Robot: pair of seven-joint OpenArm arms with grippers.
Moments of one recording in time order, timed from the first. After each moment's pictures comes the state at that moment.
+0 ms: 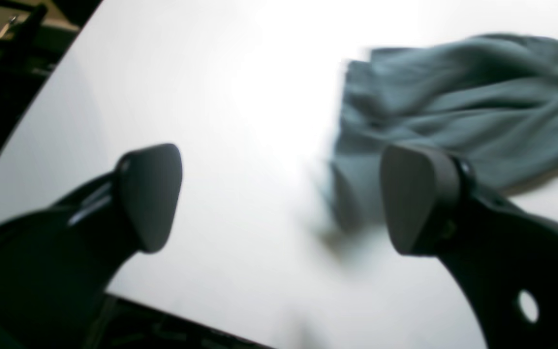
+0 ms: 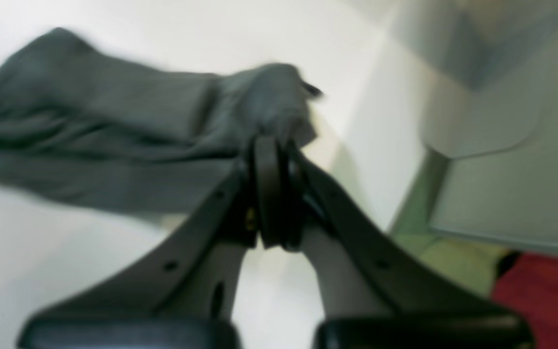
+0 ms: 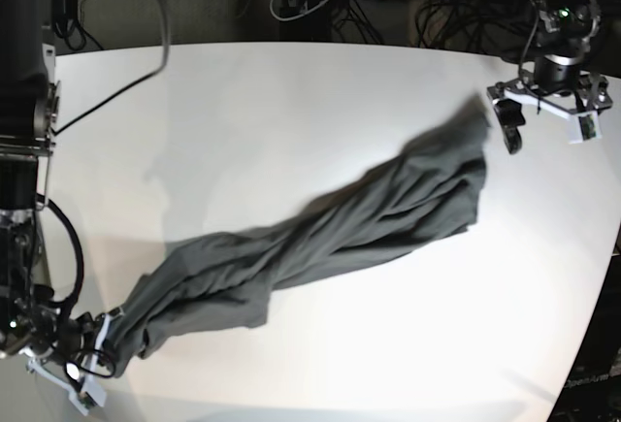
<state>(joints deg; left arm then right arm) 19.7 4.6 -40.0 111.1 -10.3 -25.3 31.2 42.6 26.4 -3.9 66.0 14.8 39.7 -52.4</state>
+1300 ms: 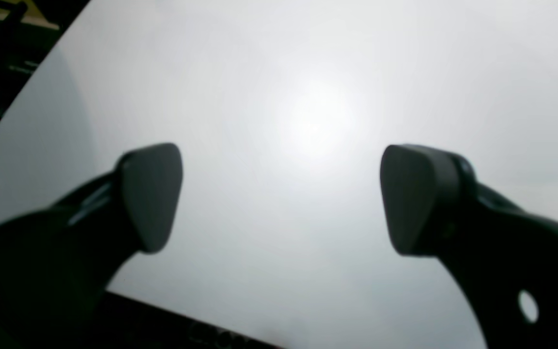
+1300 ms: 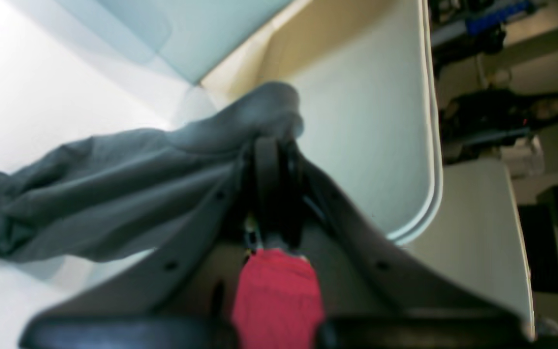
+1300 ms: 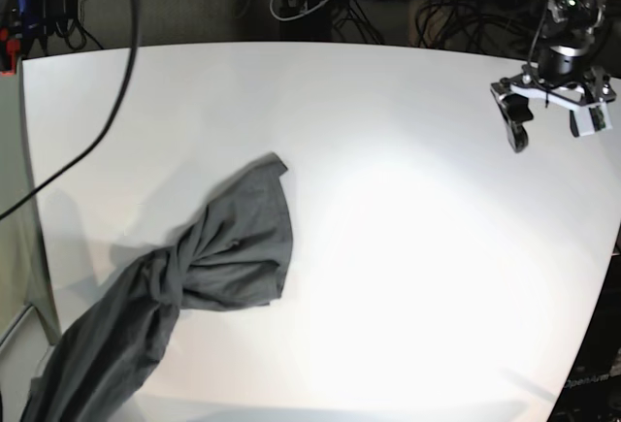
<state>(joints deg) 22.8 3.2 -40.2 112.7 -17.8 -25.1 31.2 70.9 36.5 -15.2 76.2 16.3 40.4 -66.5</state>
